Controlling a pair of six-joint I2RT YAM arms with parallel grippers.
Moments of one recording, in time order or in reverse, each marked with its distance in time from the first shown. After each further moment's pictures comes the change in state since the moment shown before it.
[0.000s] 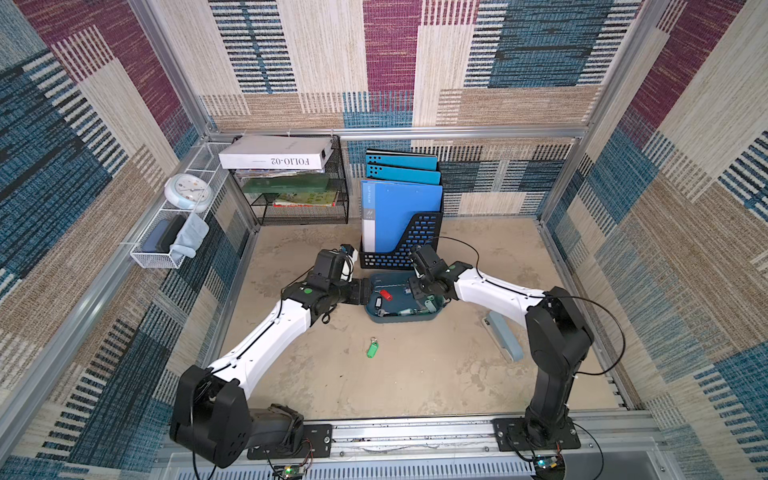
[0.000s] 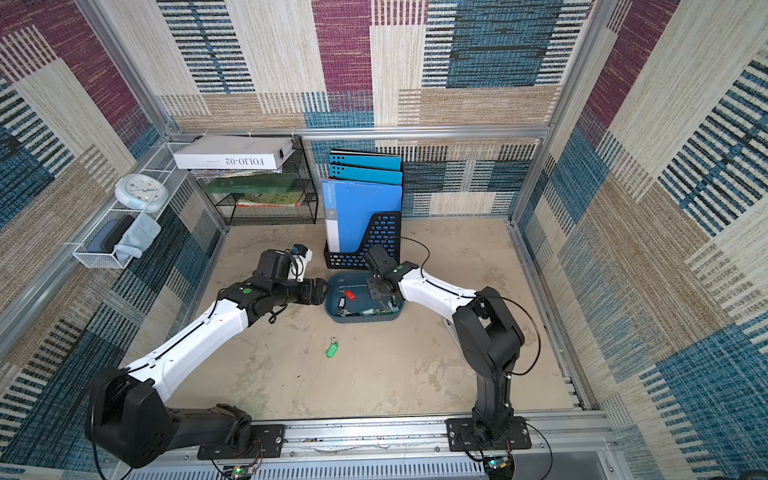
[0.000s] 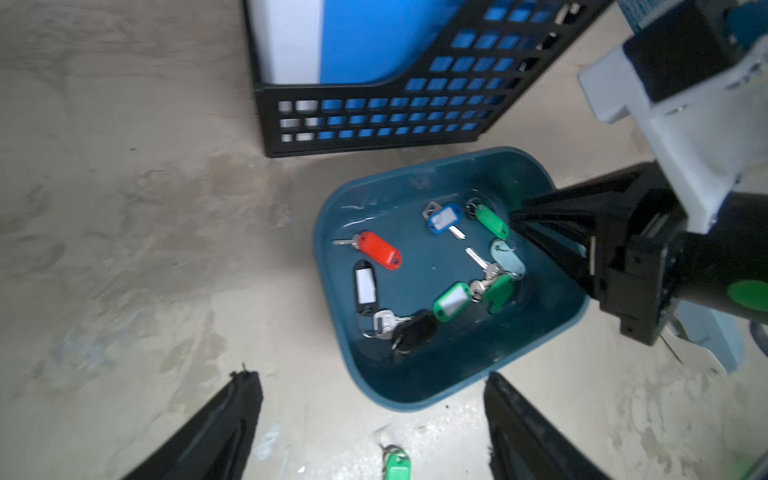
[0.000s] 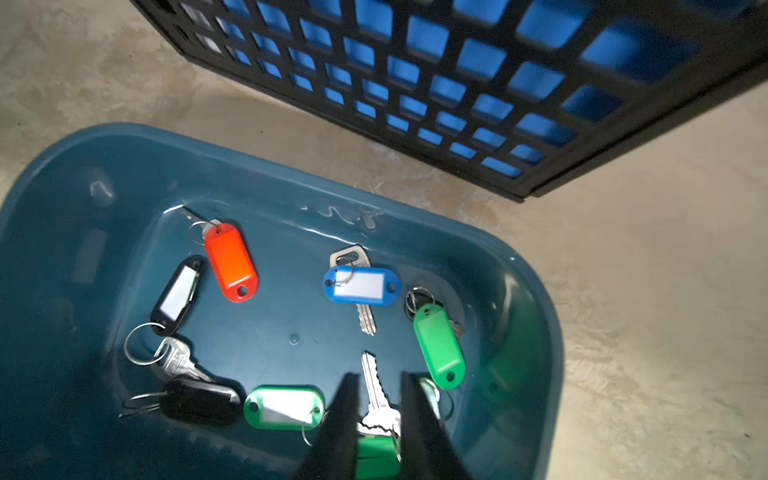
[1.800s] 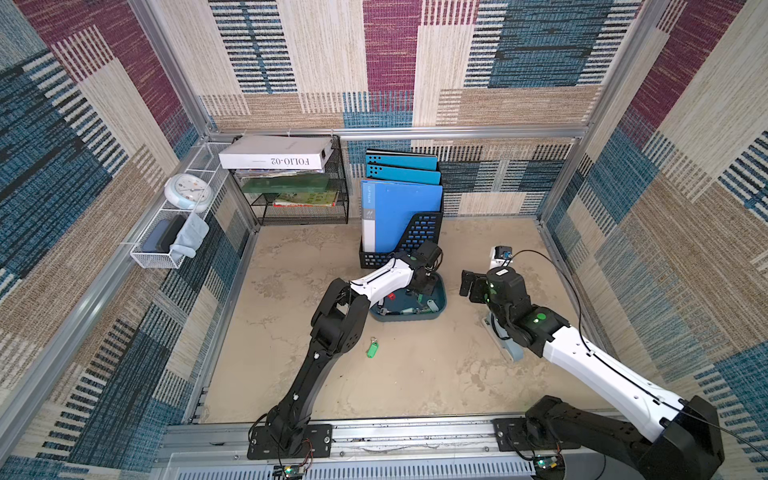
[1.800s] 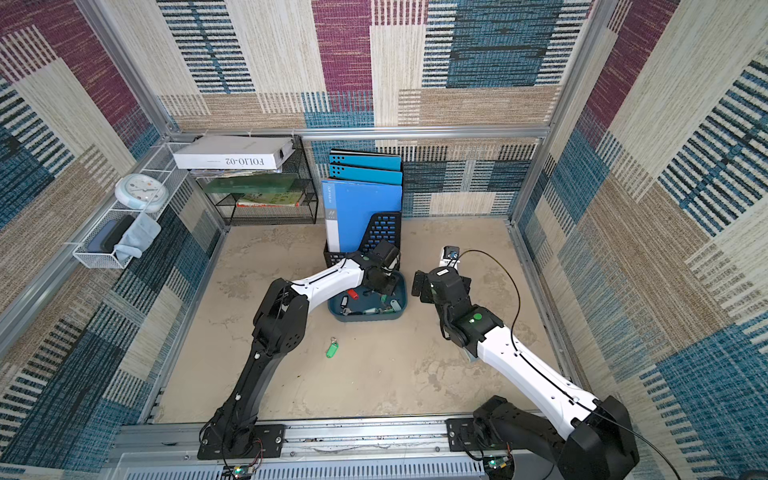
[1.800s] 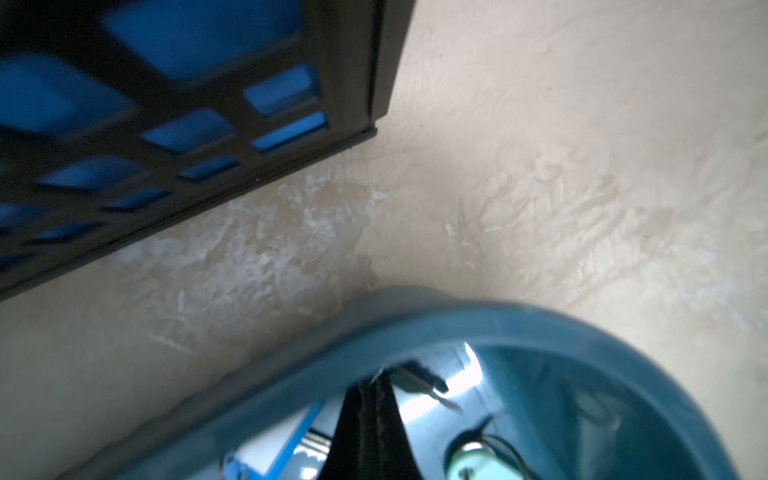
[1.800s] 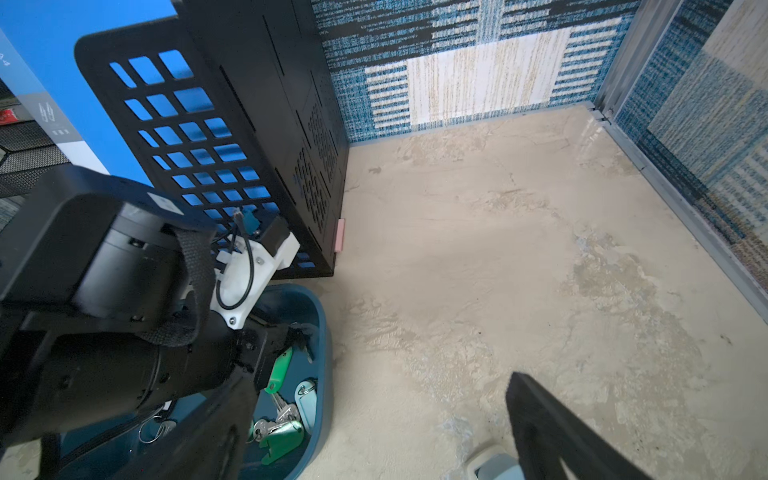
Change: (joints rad) left arm -0.274 0.990 0.935 -0.266 -0.179 -0.015; right arm -0.123 -0.747 -0.540 0.254 0.243 0.146
